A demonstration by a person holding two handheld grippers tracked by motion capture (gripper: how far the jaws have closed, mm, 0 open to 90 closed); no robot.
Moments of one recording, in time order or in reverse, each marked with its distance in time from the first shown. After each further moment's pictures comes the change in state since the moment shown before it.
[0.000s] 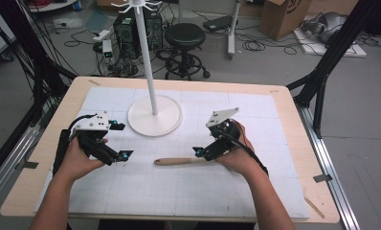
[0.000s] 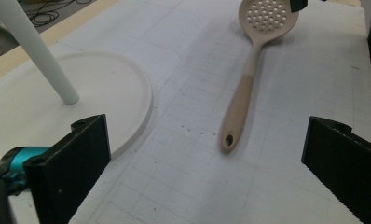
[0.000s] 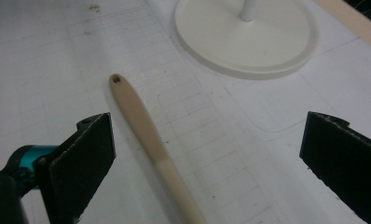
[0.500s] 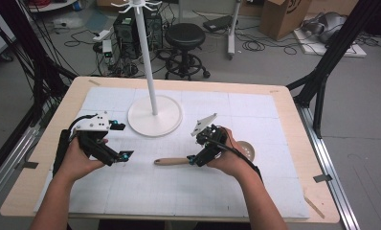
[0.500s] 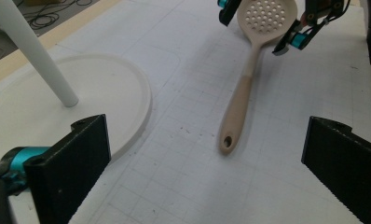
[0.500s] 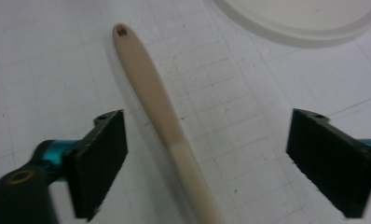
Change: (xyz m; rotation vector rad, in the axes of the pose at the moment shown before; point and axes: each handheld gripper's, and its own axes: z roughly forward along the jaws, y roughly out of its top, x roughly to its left) left arm -0.002 0.001 0.001 0.000 0.001 0.006; right arm 0.011 0.000 0.038 0.196 0.039 -0.082
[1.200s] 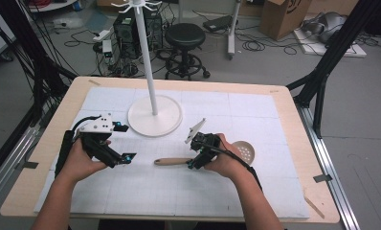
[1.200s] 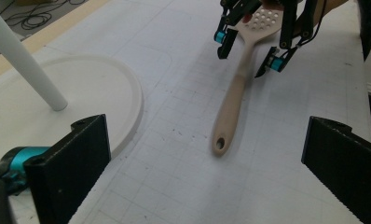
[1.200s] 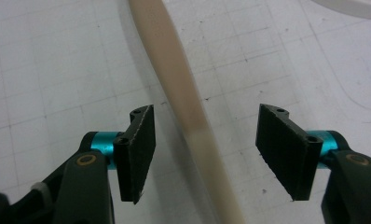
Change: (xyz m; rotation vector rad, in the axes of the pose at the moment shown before) left arm -0.005 0.002 0.006 0.011 -0.020 0.016; right arm 0.004 -0.001 0.025 0.125 0.079 -0.045
